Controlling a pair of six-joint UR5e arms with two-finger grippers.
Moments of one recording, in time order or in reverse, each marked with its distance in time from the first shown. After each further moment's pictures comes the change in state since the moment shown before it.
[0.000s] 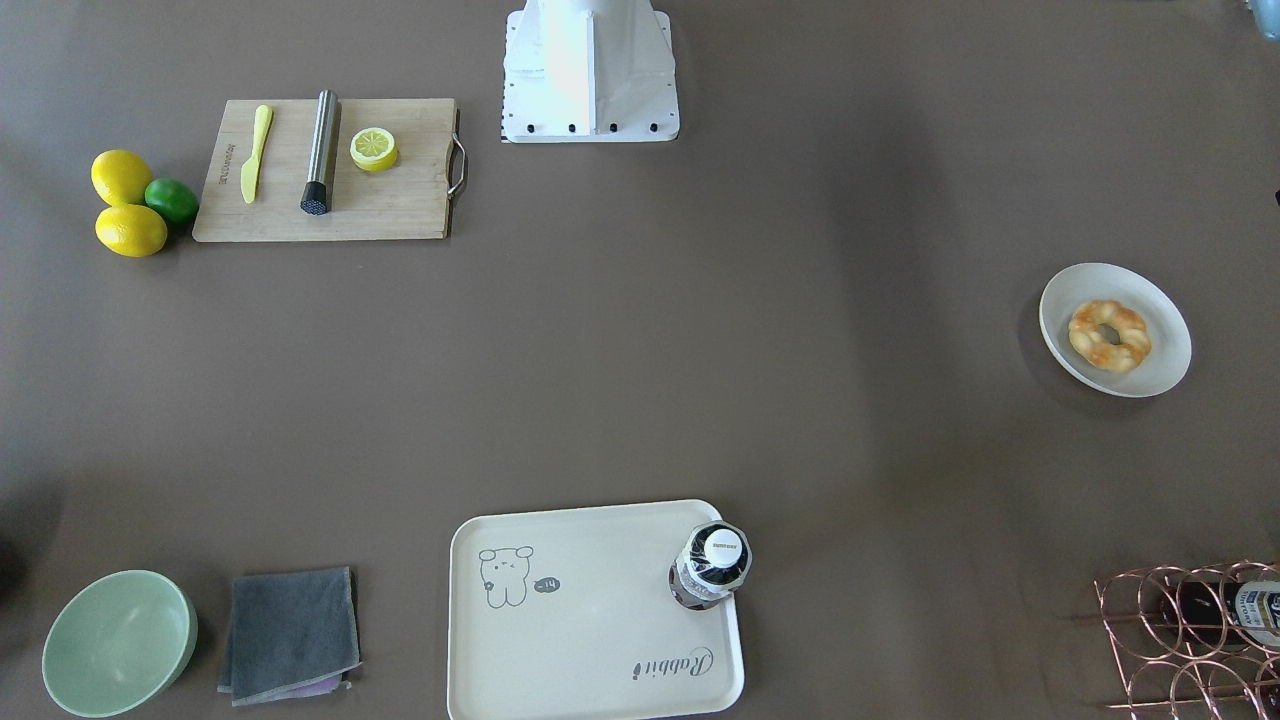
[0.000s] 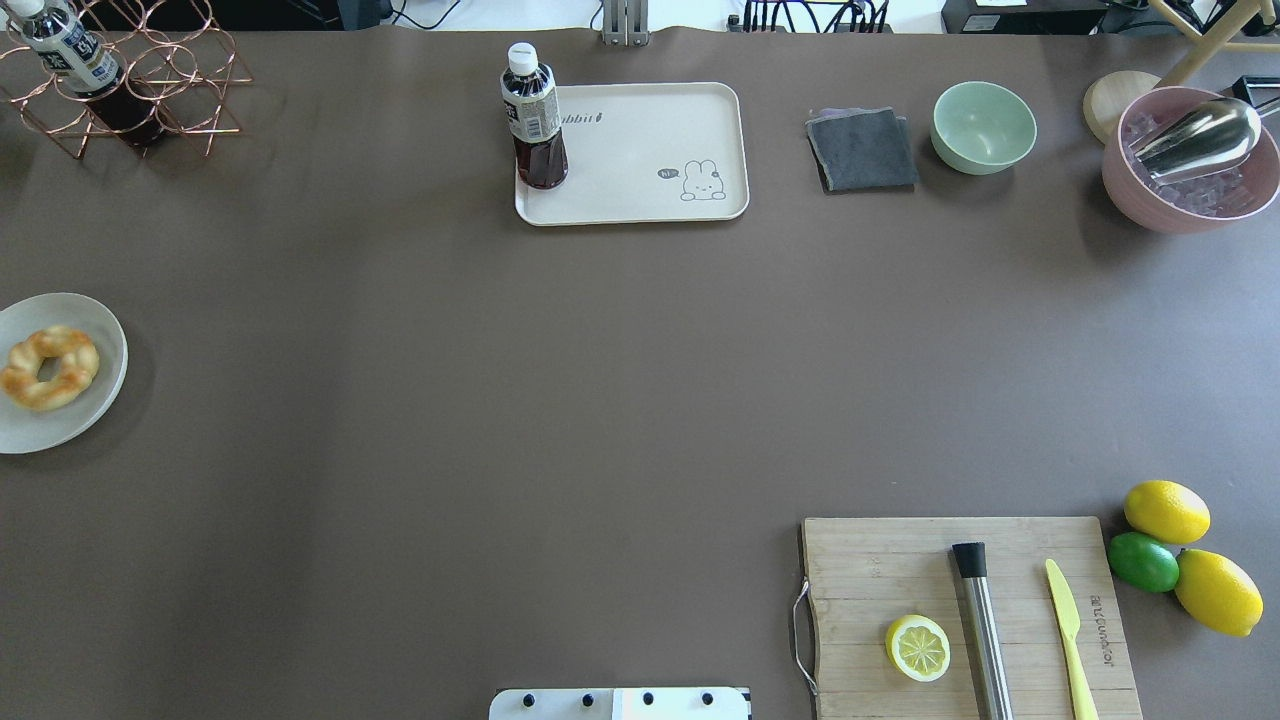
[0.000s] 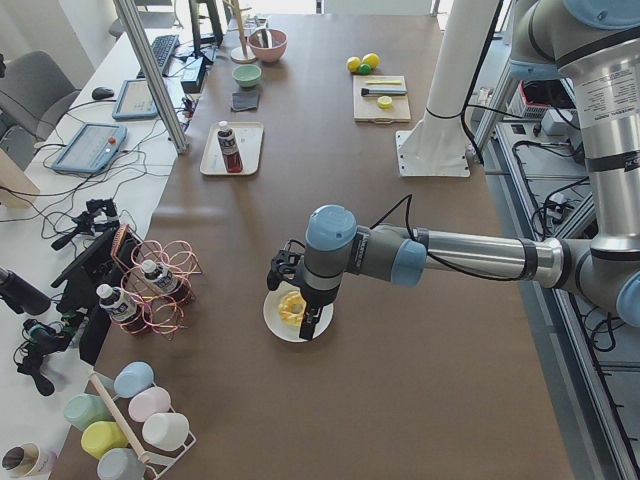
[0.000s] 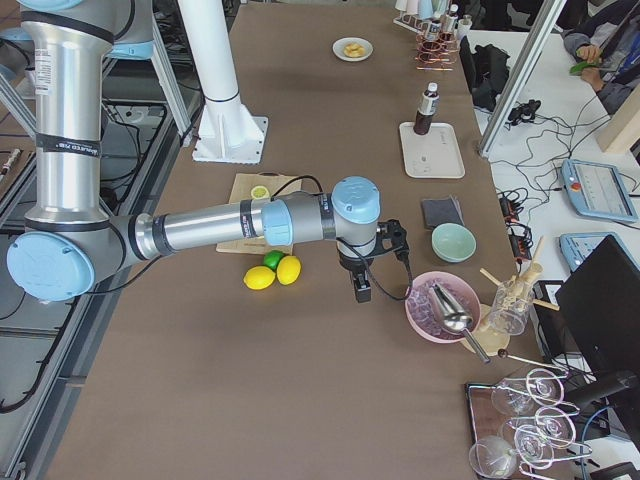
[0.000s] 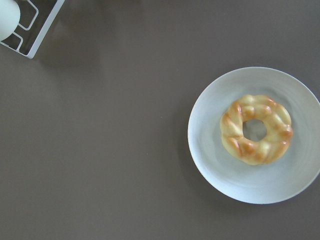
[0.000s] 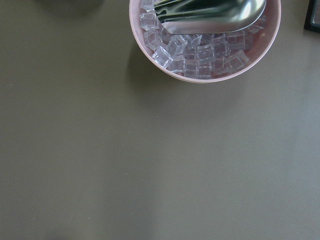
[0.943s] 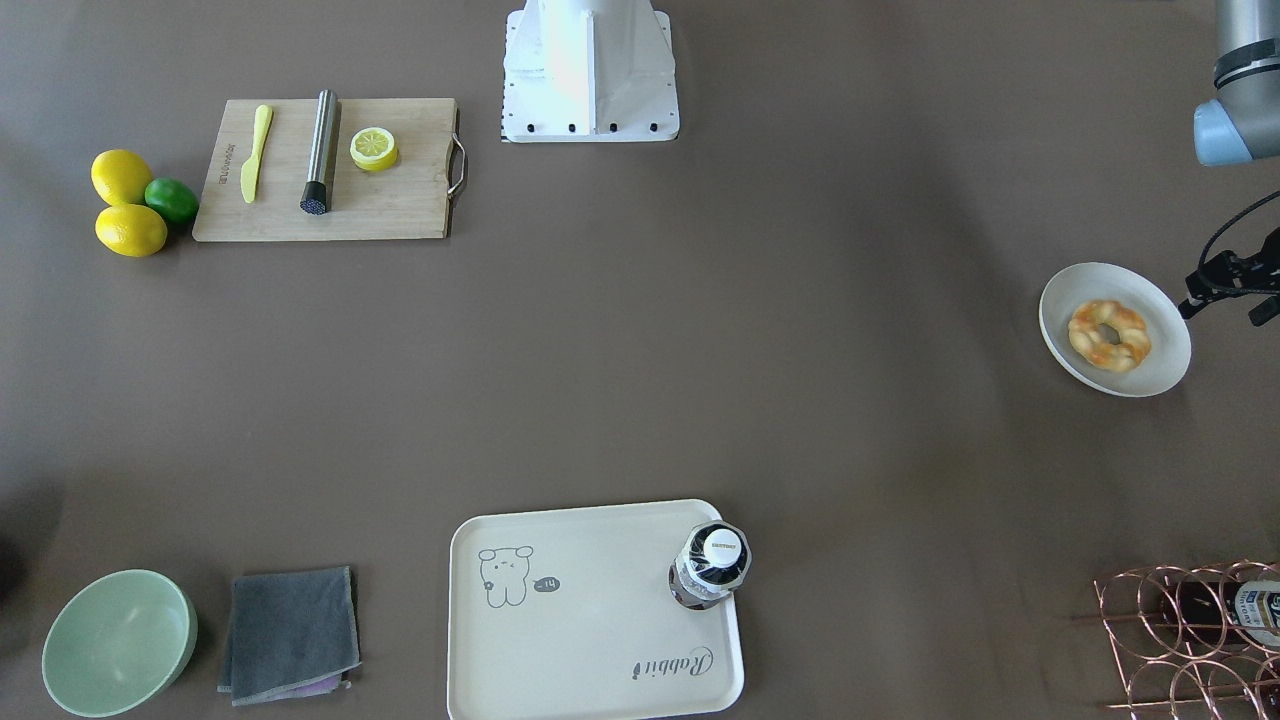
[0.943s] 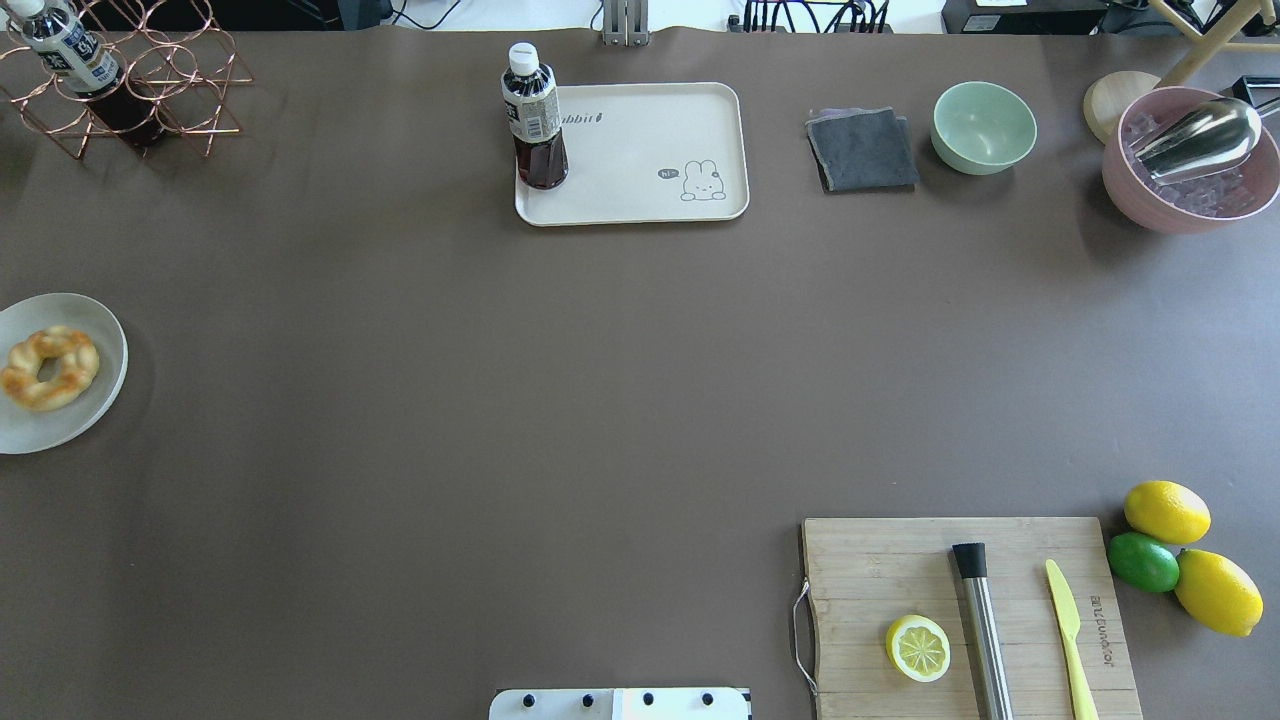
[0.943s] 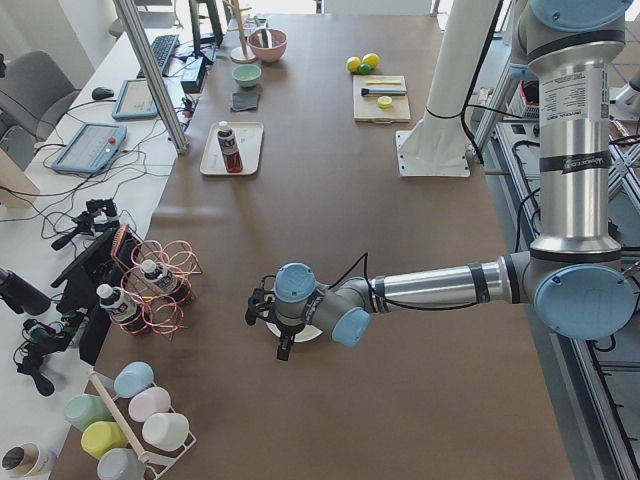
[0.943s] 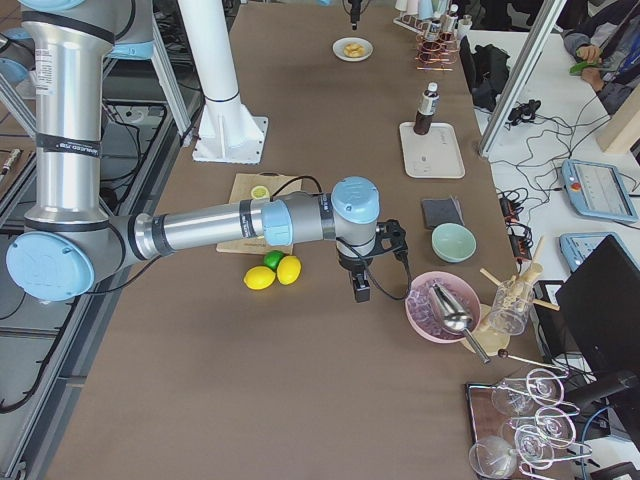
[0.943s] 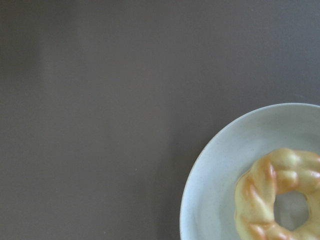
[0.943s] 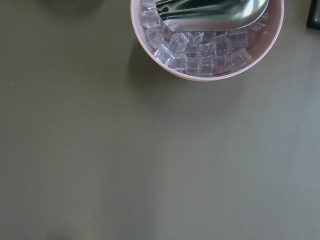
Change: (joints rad) left arm 0.202 -0.170 0.403 -0.428 -0.042 -0.399; right arm -0.007 -0.007 0.003 0.003 0.000 0.006
